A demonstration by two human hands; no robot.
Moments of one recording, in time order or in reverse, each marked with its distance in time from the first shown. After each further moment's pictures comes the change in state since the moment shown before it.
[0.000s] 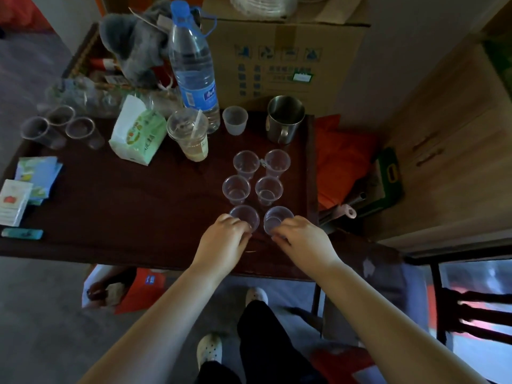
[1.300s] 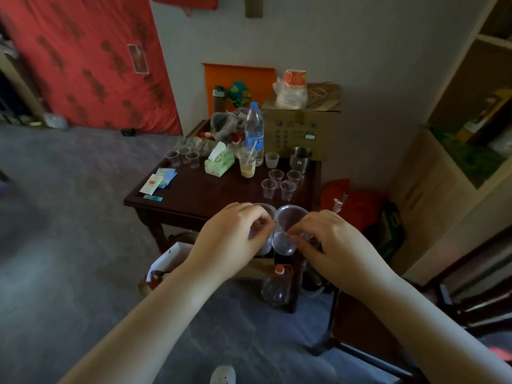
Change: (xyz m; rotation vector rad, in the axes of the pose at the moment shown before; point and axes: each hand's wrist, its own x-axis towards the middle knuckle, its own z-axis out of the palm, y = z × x) left_hand -0.338 0.227 -0.140 0.068 0.405 0.125; right_hand -0.361 -0.177 -0.104 0.032 0.334 -0.412
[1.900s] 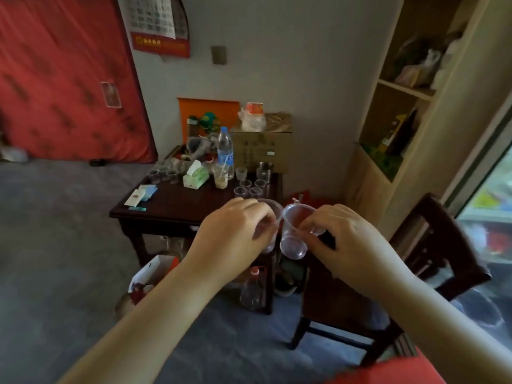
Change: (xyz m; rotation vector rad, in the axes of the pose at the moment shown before) left_hand -0.121 0.138 -0.071 0.083 0.103 0.217; right_hand -0.162 -0.122 -0.085 -0.156 0.181 0.081
